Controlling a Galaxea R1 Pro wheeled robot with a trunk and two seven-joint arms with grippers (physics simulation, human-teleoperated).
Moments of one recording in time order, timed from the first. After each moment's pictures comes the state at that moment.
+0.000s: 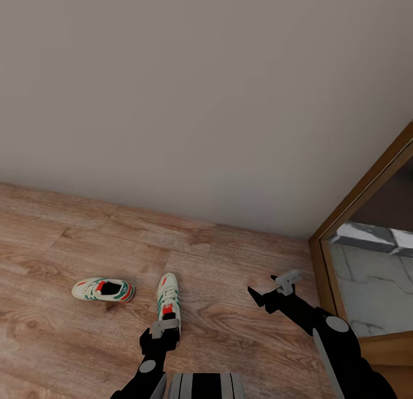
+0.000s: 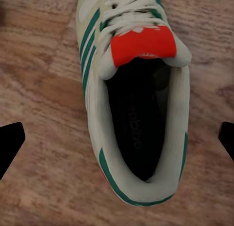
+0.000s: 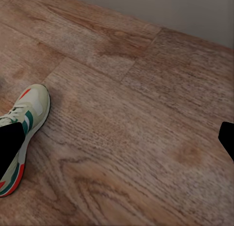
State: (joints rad) left arm -0.41 -0.17 -0.11 -0.52 0.05 -0.15 0.28; right arm -0.23 -0.05 -0.06 -1.50 0.09 0.36 0.55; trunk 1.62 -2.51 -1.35
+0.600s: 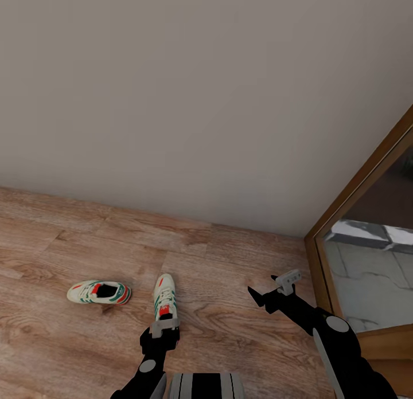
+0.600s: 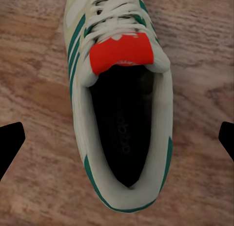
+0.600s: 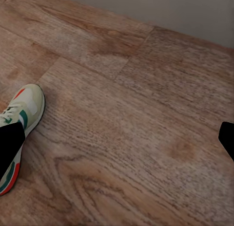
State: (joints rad) left arm -0.41 -0.17 -0.11 -0.52 0.05 -0.16 0.28; right arm -0.23 -0.05 -0.06 -1.50 0.09 0.36 0.55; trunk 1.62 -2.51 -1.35
